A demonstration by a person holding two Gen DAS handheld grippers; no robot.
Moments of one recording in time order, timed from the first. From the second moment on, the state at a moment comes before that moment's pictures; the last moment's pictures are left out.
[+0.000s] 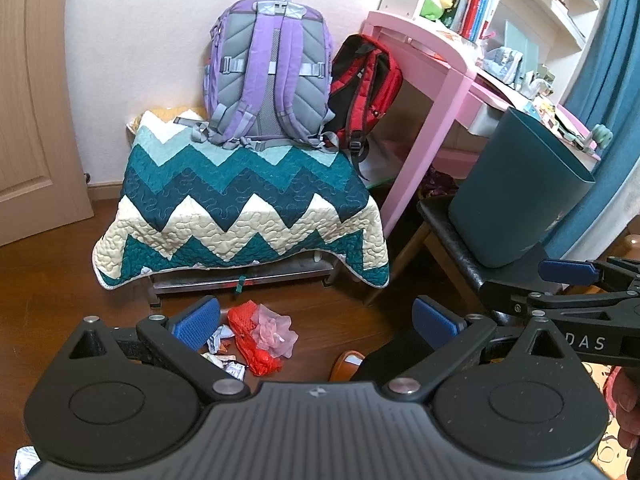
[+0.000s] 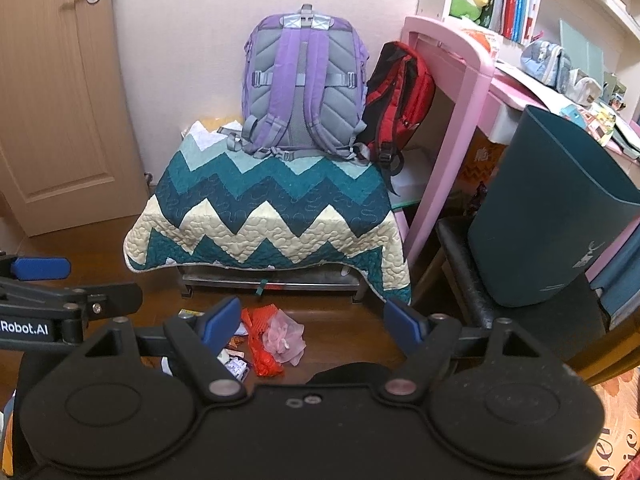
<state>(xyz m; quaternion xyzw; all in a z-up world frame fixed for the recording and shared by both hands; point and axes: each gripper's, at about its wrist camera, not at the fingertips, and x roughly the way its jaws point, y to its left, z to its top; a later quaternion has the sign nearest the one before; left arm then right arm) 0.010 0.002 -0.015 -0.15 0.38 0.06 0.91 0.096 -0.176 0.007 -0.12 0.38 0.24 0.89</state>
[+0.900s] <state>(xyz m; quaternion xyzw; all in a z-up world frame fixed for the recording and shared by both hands) 0.125 0.161 -0.161 -0.22 0.41 0.14 0.87 0.256 -0.050 -0.171 -0.11 0.46 0.32 0.82</state>
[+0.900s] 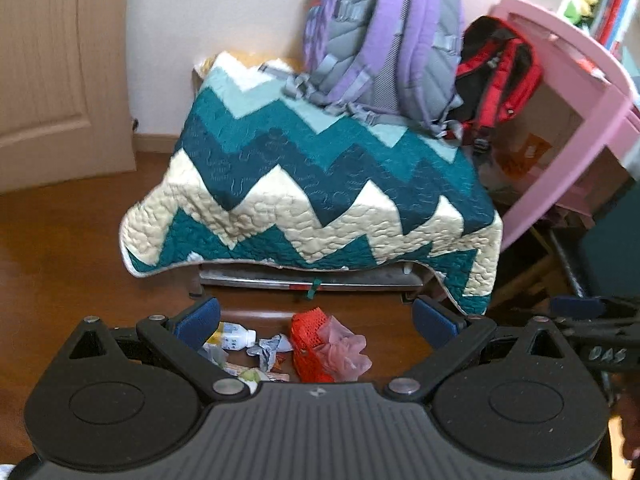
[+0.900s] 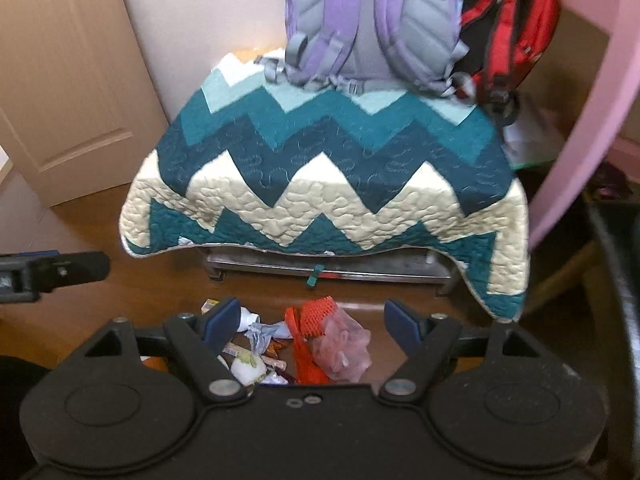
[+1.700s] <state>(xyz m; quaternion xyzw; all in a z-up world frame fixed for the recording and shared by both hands) 0.241 0.211 -0.427 -0.27 0.55 0.19 0.77 0.380 0.000 -0.437 -0.11 0.62 0.30 0.72</state>
